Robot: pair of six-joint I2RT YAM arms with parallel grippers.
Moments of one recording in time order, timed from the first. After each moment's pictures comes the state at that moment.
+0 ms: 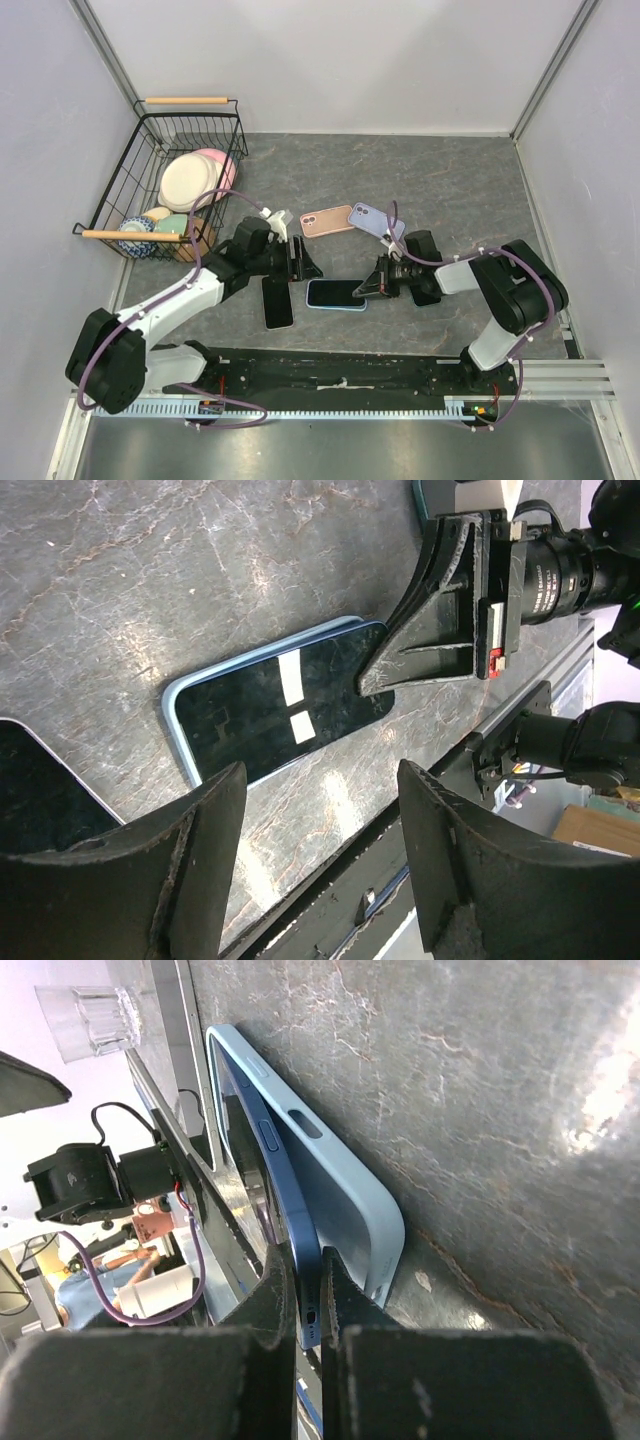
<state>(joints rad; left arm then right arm) -0.56 1.19 0.65 -0.13 0.40 -0.63 0.41 1.68 0.49 0.35 -0.81 0.75</state>
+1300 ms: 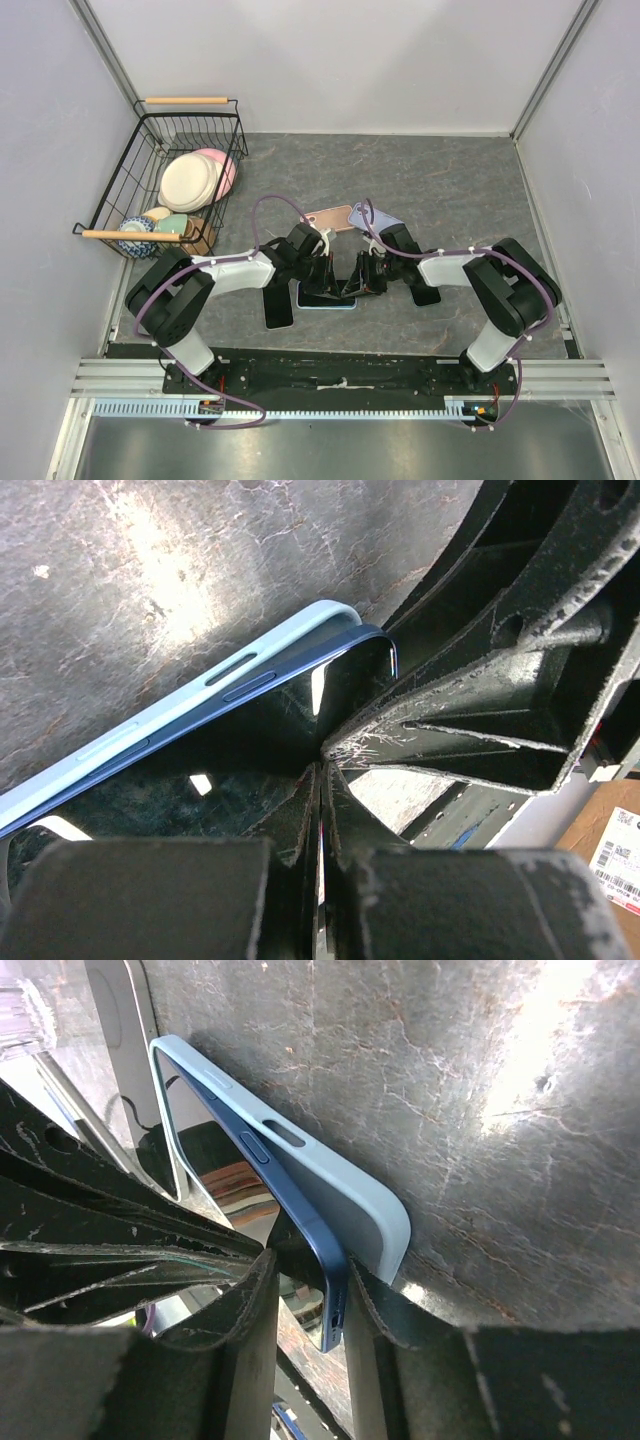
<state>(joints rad) -0.76 1.65 0.81 -0.08 0.39 -0.67 0.56 1.71 0.66 0.13 -0.61 0.70</state>
